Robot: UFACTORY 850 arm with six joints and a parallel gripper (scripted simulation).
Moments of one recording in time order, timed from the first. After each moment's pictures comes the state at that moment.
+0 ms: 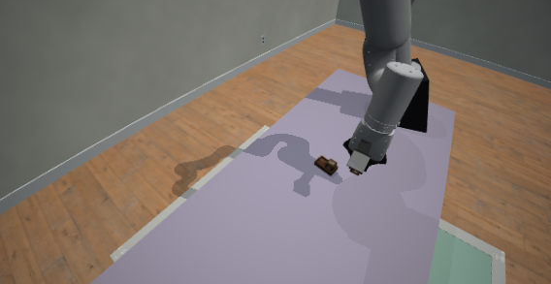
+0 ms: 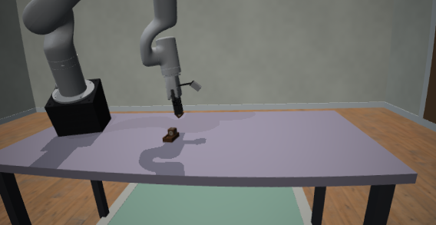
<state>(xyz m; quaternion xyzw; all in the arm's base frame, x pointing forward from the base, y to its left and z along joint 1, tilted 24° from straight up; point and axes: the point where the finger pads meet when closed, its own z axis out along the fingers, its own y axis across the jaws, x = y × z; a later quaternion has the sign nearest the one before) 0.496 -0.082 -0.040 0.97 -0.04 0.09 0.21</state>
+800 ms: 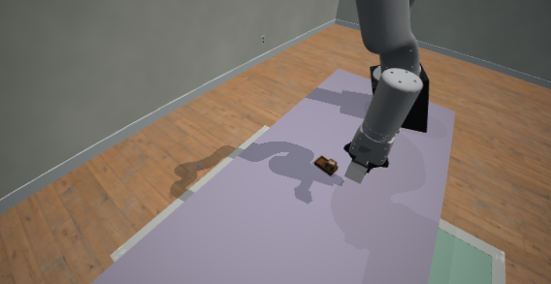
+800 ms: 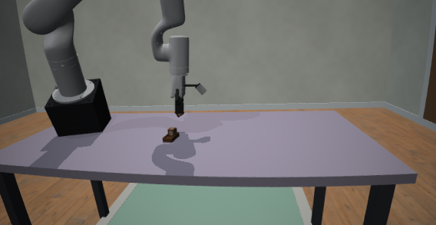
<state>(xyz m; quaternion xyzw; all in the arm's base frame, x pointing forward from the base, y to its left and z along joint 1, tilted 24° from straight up) 0.501 -0.074 -0.040 0.98 -0.05 0.01 0.20</state>
